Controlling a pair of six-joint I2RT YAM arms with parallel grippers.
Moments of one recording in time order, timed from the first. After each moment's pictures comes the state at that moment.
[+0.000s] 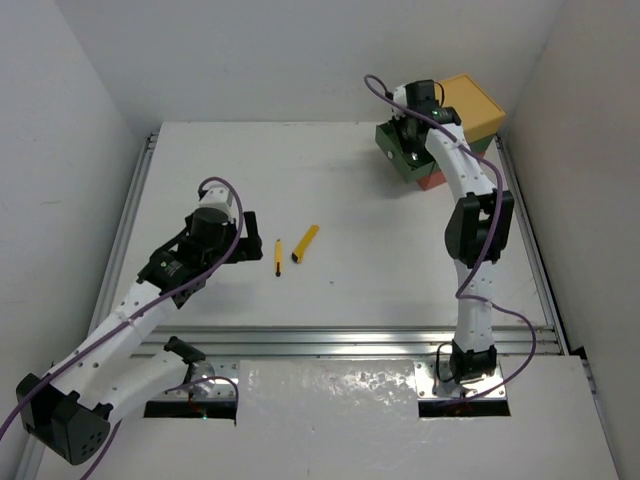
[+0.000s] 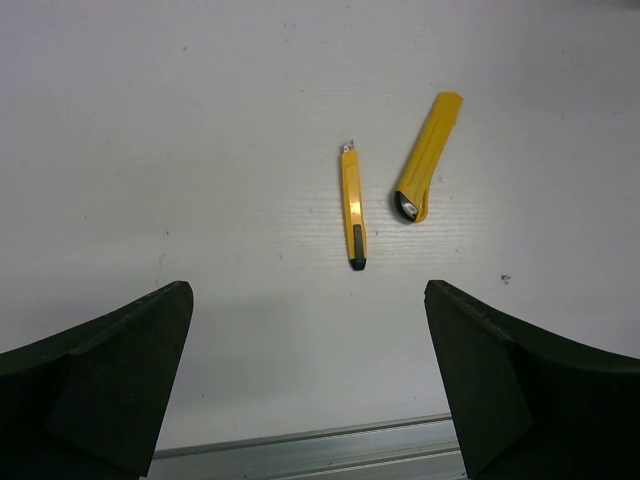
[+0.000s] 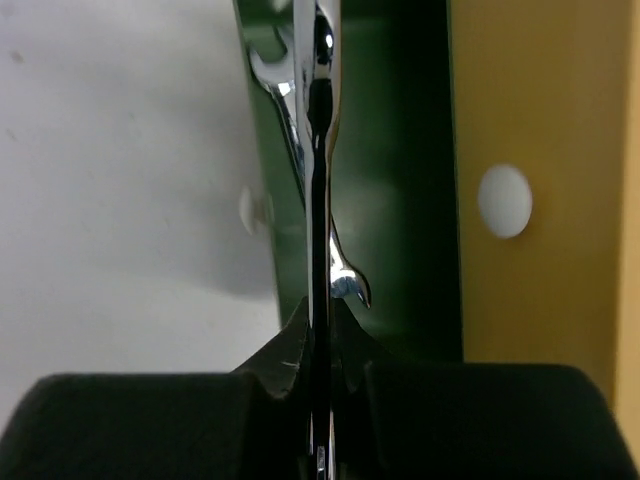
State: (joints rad) left arm -0.45 0.89 0.80 -0.57 -0.27 -0.40; right arm 0.16 2.27 2.21 -0.76 0.07 -0.26
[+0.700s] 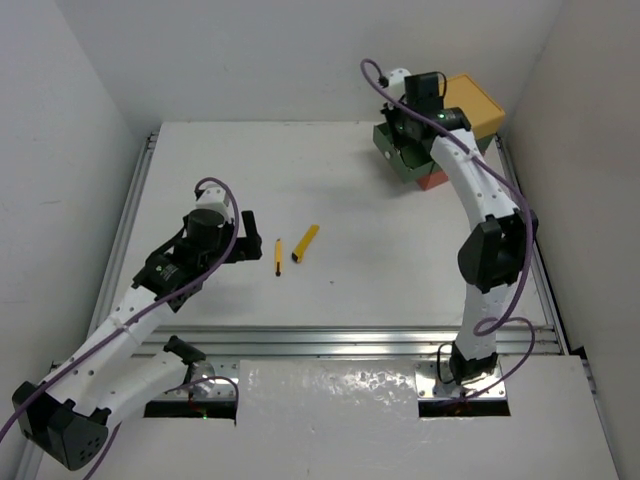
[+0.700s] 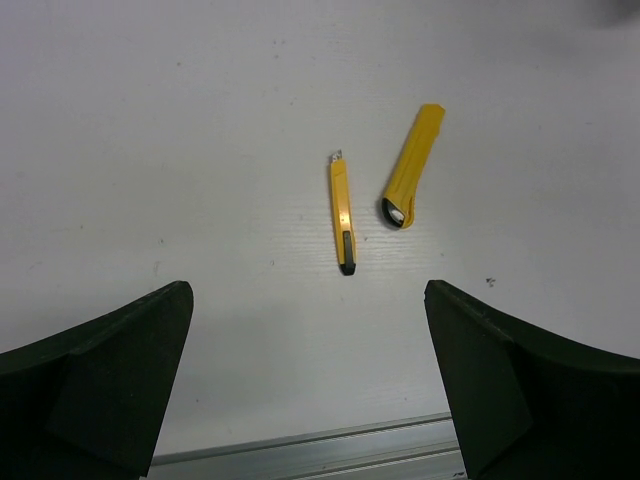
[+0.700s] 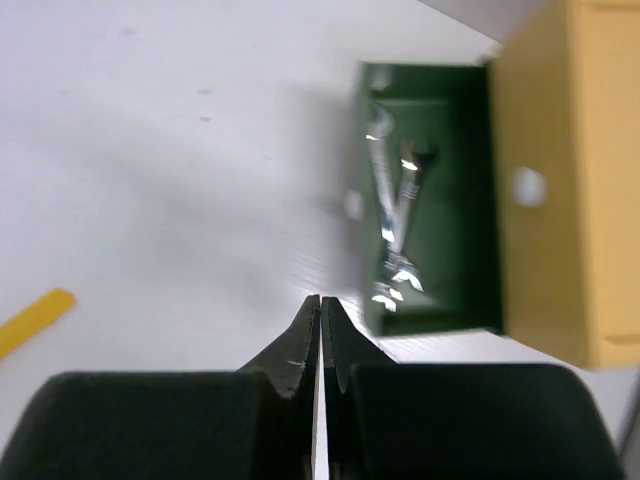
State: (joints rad) left arm -0.45 0.86 0.80 -0.56 -0.26 -0.40; right arm 0.22 2.01 2.04 -0.71 -0.01 -0.19
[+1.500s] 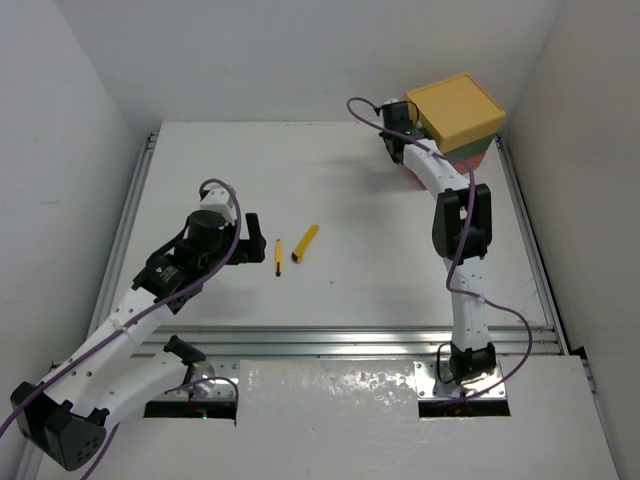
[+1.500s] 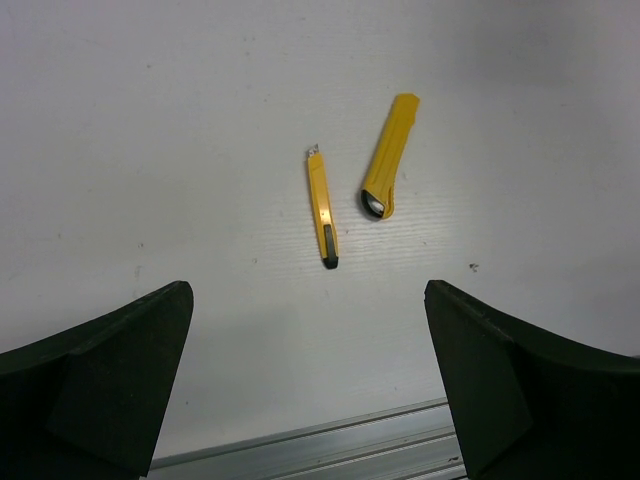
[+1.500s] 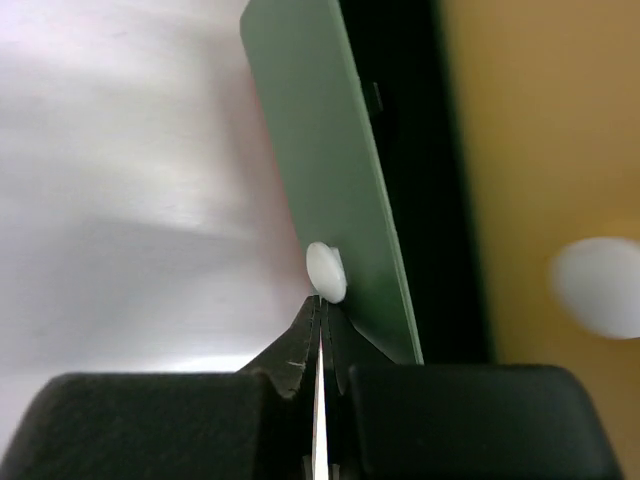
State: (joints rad) left arm -0.47 0.84 0.80 -0.55 -0.22 -0.39; right arm 0.24 2.37 2.08 -0.50 0.43 -0.28
